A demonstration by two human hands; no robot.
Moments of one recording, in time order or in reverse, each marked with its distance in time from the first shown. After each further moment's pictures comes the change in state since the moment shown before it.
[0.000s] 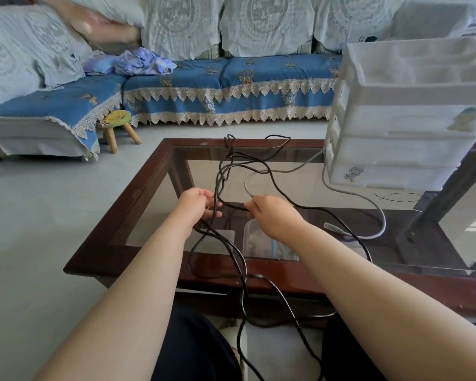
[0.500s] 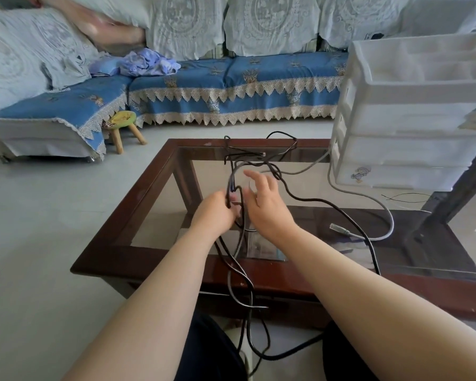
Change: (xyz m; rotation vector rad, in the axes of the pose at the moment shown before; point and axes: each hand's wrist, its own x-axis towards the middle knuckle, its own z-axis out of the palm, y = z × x) left_hand -0.028 0.006 0.024 0.534 0.006 0.228; right_hand 0.008 -0.015 0.019 0.444 0.302 -0.047
